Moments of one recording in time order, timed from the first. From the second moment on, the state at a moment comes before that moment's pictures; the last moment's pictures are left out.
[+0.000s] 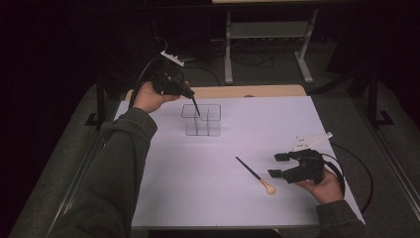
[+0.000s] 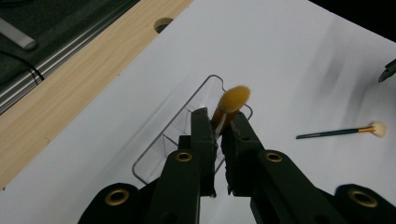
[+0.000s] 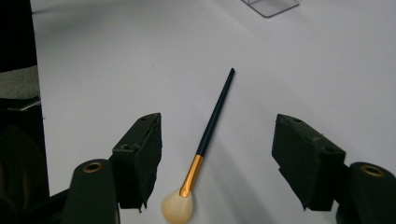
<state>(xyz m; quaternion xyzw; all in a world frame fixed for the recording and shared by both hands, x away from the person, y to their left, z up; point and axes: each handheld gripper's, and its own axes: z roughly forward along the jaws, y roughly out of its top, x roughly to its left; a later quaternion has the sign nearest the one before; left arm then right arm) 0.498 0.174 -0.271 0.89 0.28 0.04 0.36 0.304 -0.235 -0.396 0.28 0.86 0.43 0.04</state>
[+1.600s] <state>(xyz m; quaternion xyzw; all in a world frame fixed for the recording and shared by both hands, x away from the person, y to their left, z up) 0.504 0.173 -0.304 0.88 0.30 0.01 0.36 0.304 -0.232 -0.398 0.27 0.86 0.43 0.03</state>
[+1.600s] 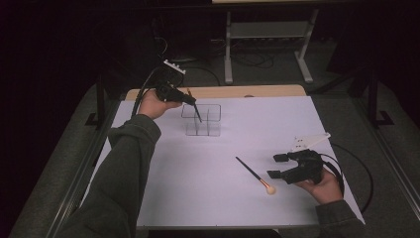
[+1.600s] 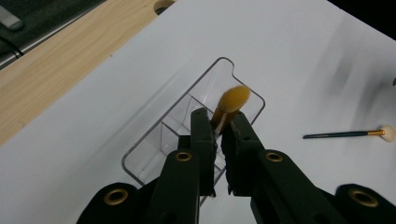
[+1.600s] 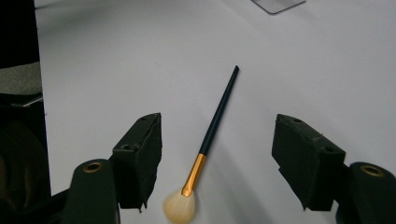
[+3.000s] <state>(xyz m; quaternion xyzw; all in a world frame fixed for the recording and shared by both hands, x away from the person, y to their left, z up) 0.495 0.182 -0.329 0.88 0.32 0.00 0.35 0.303 -0.228 -0.398 0.26 0.87 0.42 0.04</state>
